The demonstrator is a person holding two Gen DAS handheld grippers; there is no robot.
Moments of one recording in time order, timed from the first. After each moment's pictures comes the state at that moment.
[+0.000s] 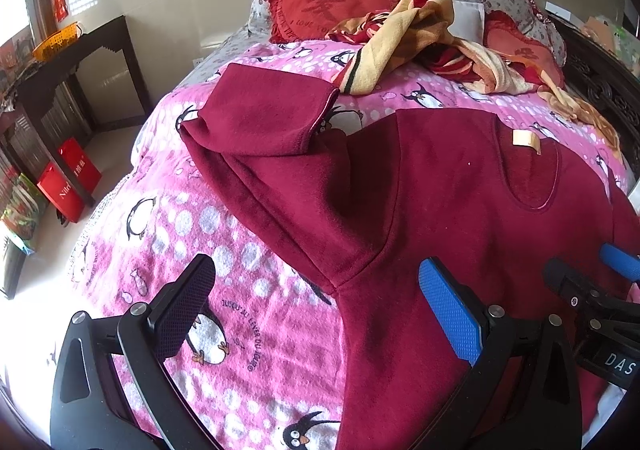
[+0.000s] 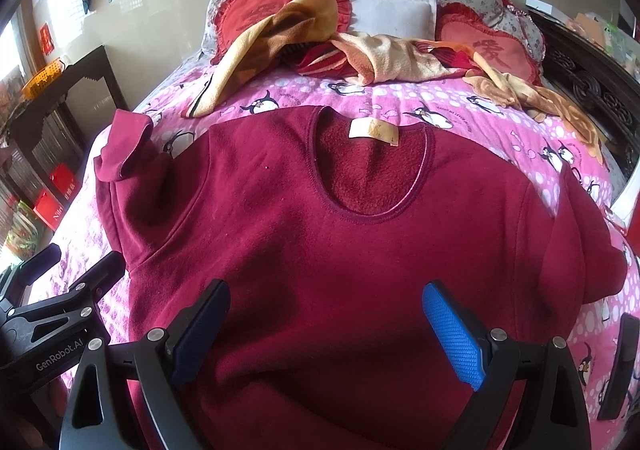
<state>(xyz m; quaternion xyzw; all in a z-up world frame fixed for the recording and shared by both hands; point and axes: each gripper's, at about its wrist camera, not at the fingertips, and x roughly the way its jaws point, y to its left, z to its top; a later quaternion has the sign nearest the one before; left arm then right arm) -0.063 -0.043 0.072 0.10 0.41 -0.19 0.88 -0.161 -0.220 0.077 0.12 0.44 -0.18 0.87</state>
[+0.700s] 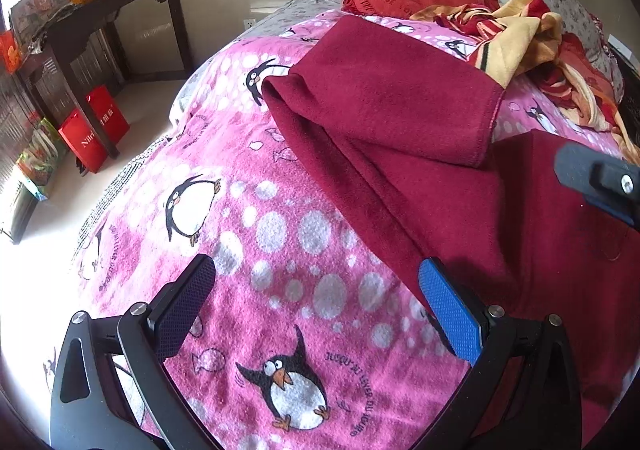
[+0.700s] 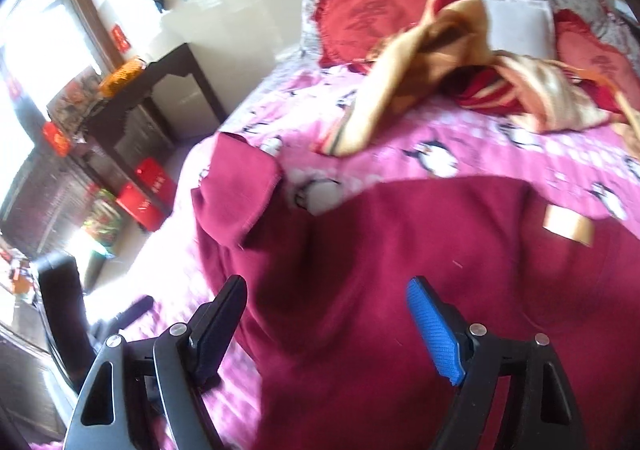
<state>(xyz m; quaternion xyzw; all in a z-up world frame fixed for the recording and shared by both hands) 0.013 0.012 0.034 0.05 0.47 -0.10 0.88 -0.034 -0.176 0.085 0.17 0.43 0.01 0.89</state>
